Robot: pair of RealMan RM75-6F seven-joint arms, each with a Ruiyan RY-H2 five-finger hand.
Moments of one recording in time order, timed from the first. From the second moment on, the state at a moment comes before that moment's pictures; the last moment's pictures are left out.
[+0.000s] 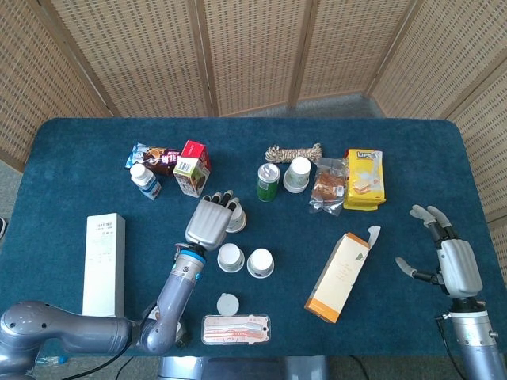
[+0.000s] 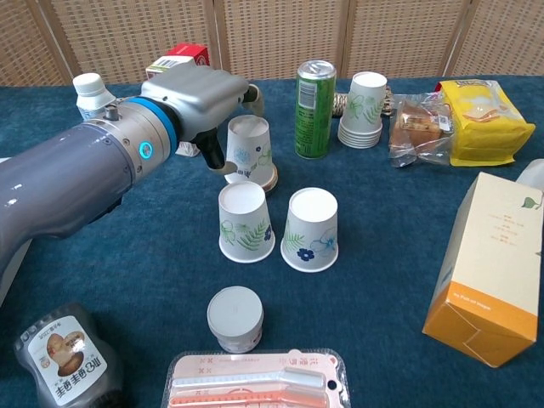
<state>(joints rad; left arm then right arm) -0.94 -1.82 -0.24 -1.56 0.80 1.26 1.04 0.17 -1.19 0.12 -1.60 -1.53 1.49 0.32</state>
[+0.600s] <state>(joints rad) -0.94 -1.81 -0.25 -1.58 0.80 1.28 1.03 0.17 -1.19 0.12 -1.60 -1.53 1.49 0.32</state>
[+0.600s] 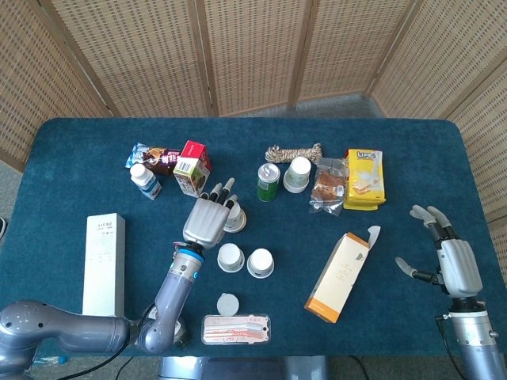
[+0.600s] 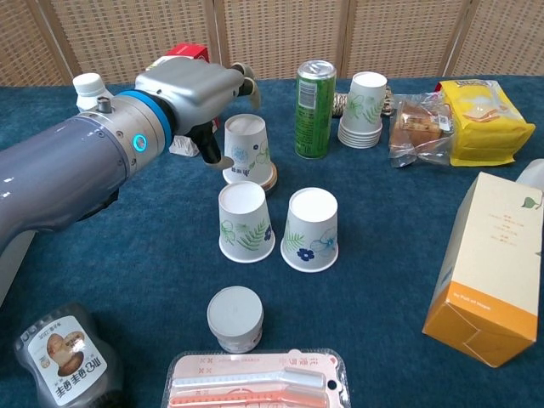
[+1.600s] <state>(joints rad) -0.96 -1.88 -0.27 -1.48 0.76 1.30 1.05 0.17 -1.19 0.12 -1.60 -1.53 1.49 0.33</state>
